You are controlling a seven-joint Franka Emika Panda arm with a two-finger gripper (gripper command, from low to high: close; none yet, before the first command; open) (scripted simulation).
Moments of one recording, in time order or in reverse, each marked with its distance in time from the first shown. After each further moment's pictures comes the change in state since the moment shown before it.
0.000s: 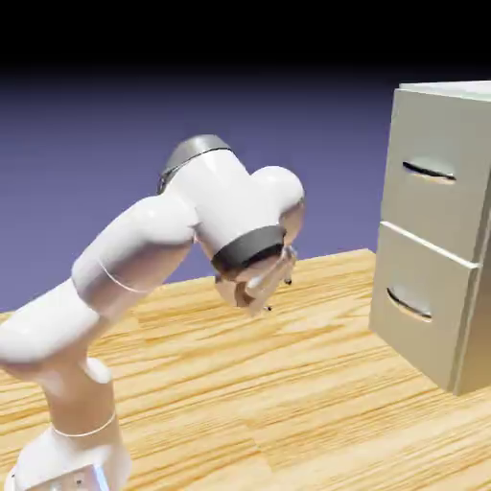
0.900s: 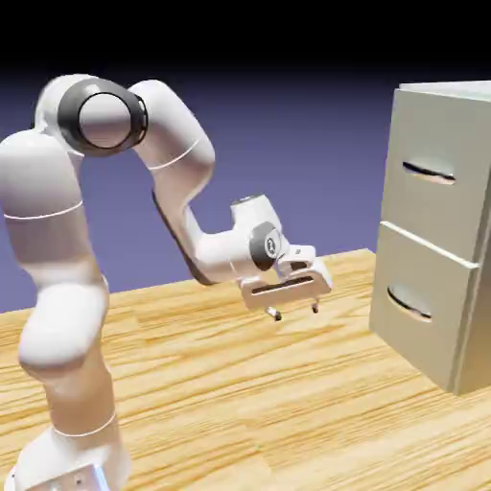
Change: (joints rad) arm 0.519 -0.857 -0.773 -0.316 1.174 0.334 0.074
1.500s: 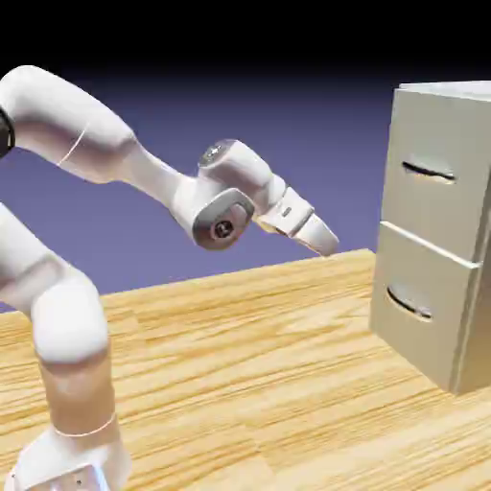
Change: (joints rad) arm 0.344 -0.571 -0.515 -0.210 0.783 0.222 0.049
